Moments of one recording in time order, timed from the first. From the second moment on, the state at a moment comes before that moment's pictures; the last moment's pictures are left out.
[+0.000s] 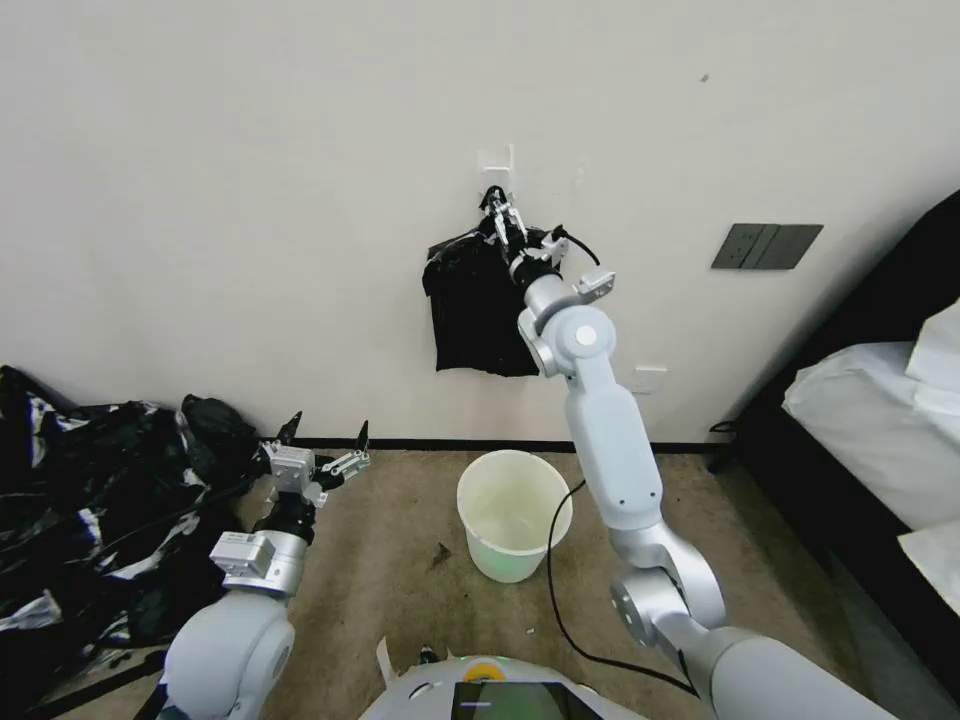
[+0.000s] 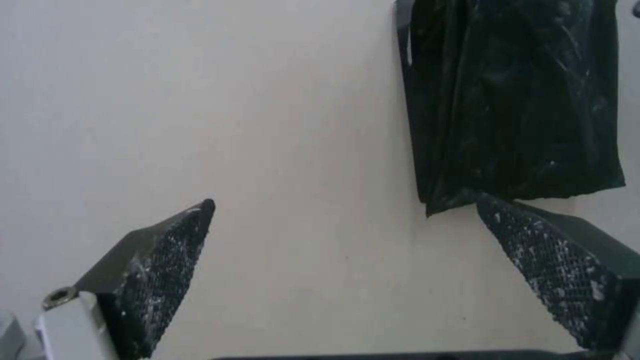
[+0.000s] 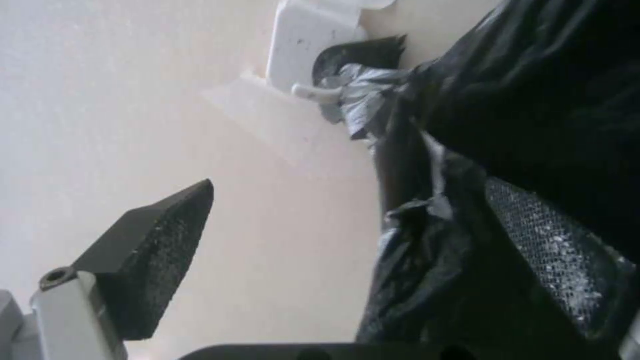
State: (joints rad) left arm 1.69 -1.19 -0.64 -2.44 -0.22 0.12 -0.13; right arm -0.38 1.53 0.23 1.71 1.47 -0.15 0.45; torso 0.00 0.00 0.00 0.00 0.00
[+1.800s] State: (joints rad) left arm 1.68 -1.21 -0.62 -2.43 -0.23 0.10 -0.12; right arm -0.42 1.54 0.19 1.70 1.57 -0.03 0.53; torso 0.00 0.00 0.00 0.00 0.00
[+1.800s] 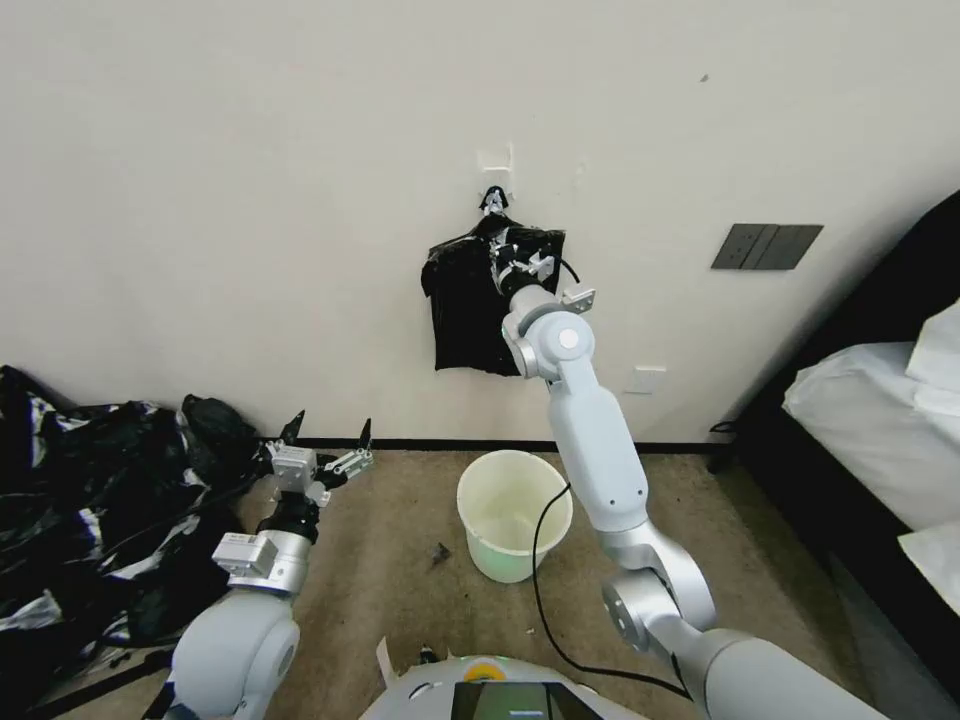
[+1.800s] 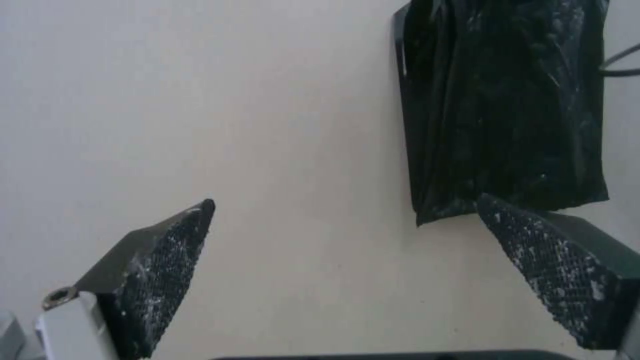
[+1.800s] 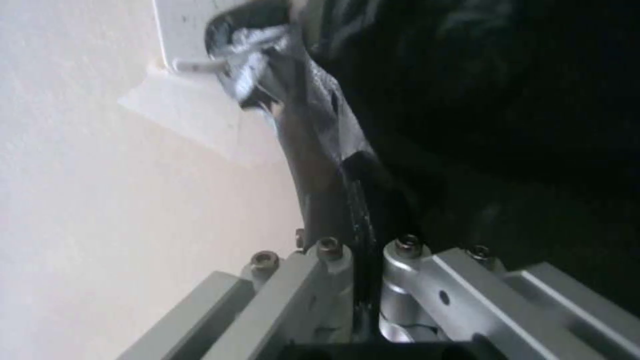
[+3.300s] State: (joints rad) left arm 1.67 -1.20 -0.62 -2.41 -0.24 0.09 -0.11; right arm -0.96 1.39 0.11 2.07 1.47 -0.06 0.49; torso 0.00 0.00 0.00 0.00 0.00
